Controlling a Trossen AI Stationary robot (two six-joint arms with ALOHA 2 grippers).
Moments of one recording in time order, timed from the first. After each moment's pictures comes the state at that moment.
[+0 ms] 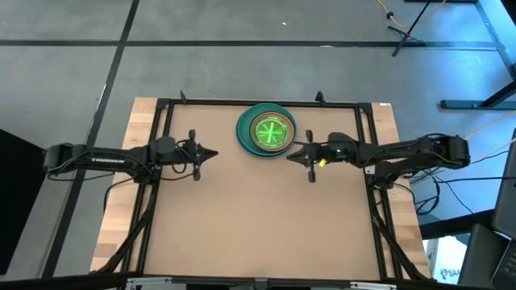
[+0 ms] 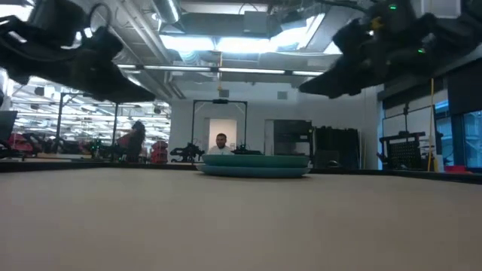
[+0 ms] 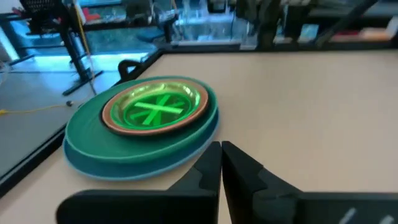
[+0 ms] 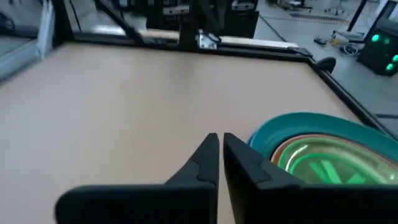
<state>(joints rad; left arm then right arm) 0.21 0.67 0.10 0.35 -0.06 0.07 -0.18 1.20 0.40 0.56 -0.21 -0.14</state>
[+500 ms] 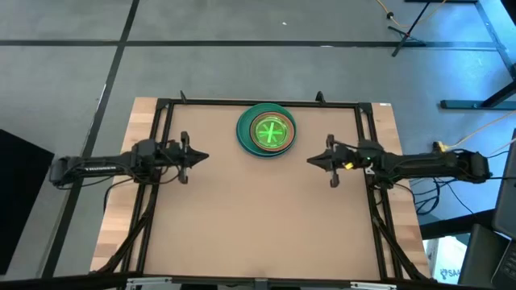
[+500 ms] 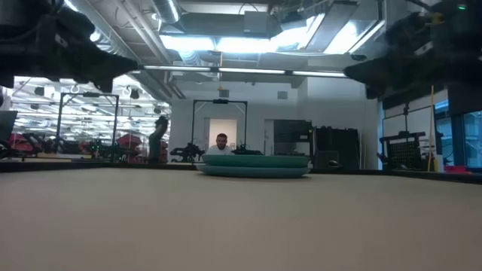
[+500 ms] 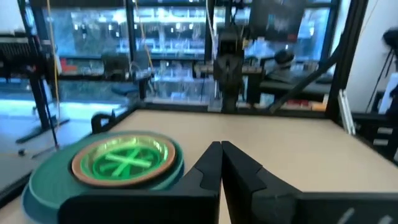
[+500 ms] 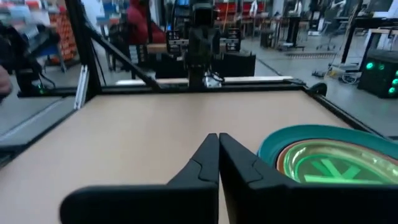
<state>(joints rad) 0.21 0.25 0.01 0.28 0.08 -0.04 -0.18 0.74 0.10 0.60 -0.24 0.01</state>
